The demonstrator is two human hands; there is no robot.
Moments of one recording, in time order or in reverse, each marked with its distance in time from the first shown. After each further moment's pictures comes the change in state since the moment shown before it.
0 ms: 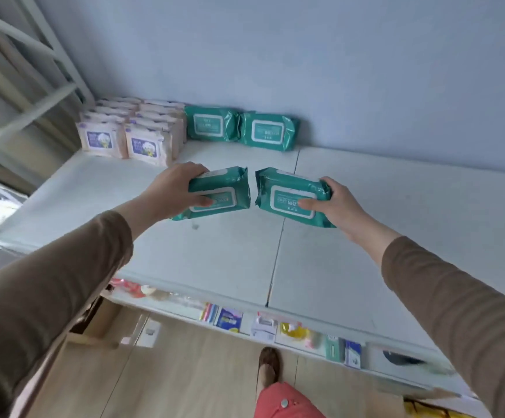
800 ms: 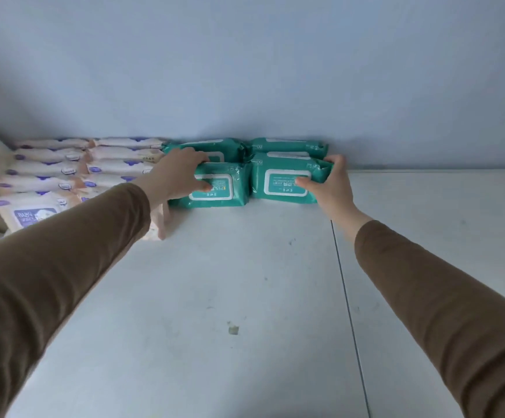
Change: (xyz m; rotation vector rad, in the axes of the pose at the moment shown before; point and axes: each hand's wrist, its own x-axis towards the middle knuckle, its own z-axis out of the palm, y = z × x) left_hand 0.281 -0.132 -0.011 0.279 -0.169 0.218; right_hand 0.225 -0.017 0.075 -0.103 0.533 0.027
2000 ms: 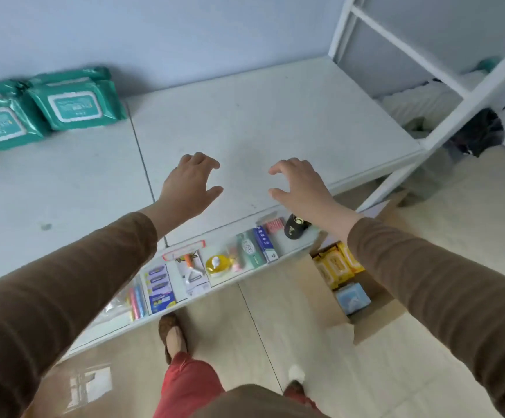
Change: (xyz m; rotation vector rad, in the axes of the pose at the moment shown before) left_hand -0.215 0.420 0.125 -0.157 0.108 0.408; right_hand -0.340 0.136 -0.331 -0.669 -0.034 -0.091
